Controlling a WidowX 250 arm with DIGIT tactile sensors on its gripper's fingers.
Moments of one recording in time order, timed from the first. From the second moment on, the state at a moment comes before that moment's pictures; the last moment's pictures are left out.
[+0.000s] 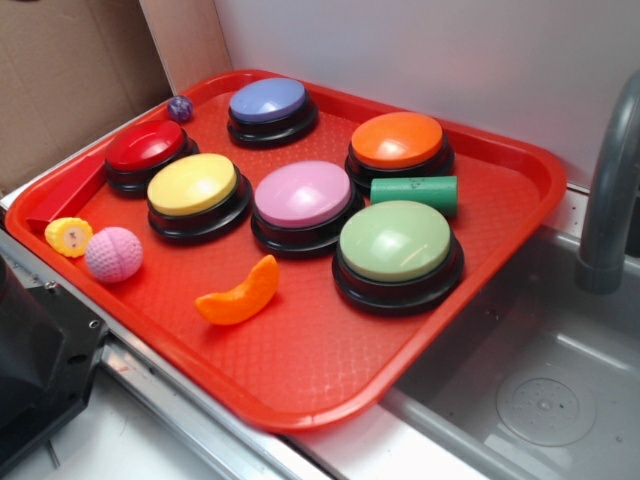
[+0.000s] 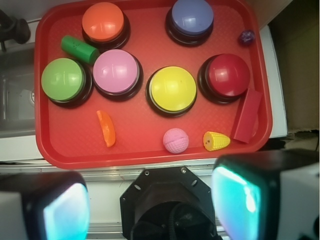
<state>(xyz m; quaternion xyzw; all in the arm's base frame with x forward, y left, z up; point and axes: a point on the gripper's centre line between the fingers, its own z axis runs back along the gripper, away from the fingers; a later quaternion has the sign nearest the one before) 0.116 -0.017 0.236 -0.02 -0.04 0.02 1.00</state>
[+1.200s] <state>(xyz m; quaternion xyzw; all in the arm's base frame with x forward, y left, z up) 0.155 -0.074 0.097 -0.07 -0.01 -0.05 1.00</state>
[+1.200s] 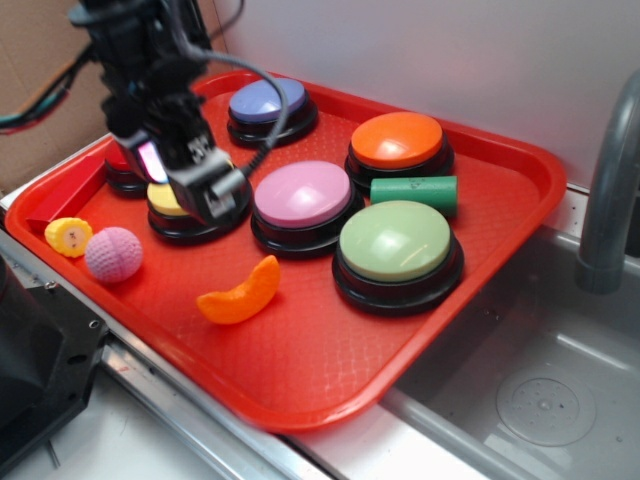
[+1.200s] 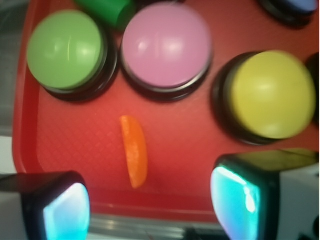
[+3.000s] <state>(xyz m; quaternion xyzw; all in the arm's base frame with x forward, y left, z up) 0.179 -0.068 0.077 -0.05 -0.01 -0.05 1.00</state>
